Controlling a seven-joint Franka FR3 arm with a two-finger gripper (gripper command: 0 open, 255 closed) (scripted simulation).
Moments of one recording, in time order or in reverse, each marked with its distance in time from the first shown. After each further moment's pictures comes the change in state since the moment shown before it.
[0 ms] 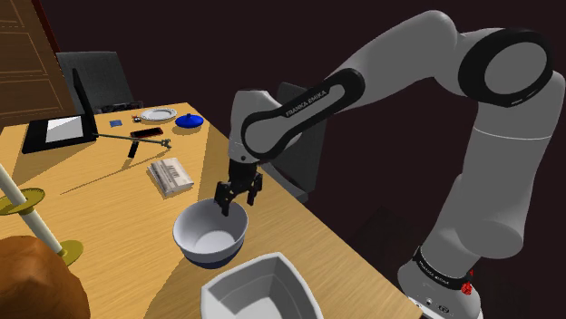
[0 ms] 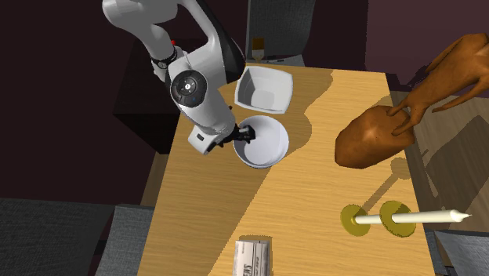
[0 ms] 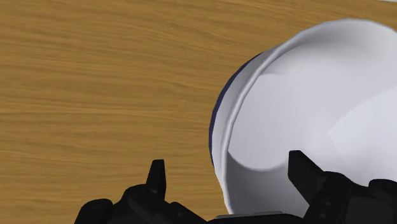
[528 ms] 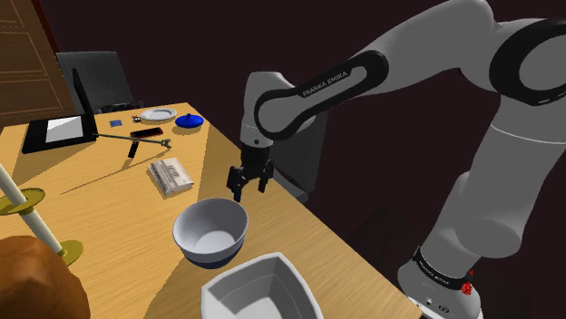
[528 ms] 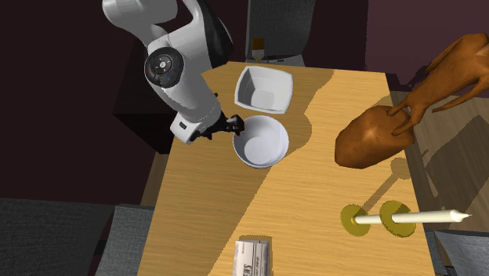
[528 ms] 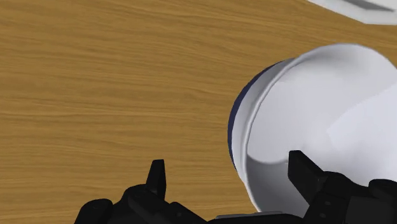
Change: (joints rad) arm -0.035 -0.132 -0.015 -0.052 0.030 -0.090 -0.043
